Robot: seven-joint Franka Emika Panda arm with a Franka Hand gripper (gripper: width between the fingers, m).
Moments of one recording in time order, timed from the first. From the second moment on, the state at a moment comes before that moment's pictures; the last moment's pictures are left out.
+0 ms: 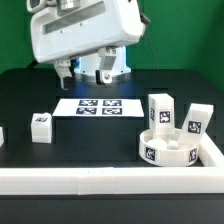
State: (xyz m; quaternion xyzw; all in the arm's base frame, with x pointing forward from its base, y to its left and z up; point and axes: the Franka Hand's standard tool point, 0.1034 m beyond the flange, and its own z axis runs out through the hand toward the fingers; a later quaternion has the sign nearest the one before) arm 0.596 -0.054 0.131 -0.91 0.37 -0.15 0.09
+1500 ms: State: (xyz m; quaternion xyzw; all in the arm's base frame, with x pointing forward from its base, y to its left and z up) arm 0.557 -0.112 0.085 -0.99 -0.04 -0.10 0.01
